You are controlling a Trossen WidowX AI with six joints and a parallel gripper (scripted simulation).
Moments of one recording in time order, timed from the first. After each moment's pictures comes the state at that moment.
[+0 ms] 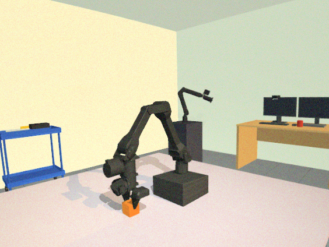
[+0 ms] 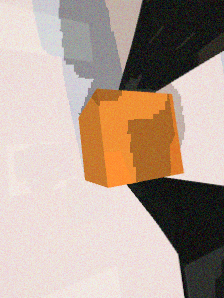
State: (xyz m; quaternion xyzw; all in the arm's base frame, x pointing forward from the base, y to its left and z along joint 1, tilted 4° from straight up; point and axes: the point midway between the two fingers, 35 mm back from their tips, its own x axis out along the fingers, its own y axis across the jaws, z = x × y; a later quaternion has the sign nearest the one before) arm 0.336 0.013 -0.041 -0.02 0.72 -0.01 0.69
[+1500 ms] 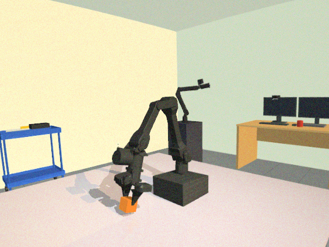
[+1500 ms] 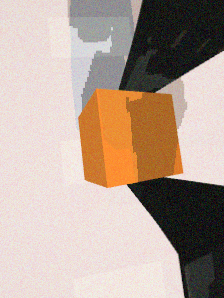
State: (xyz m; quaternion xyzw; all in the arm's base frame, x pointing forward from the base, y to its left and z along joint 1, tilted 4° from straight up) arm 0.338 0.015 -0.022 -0.02 0.62 0.00 0.79
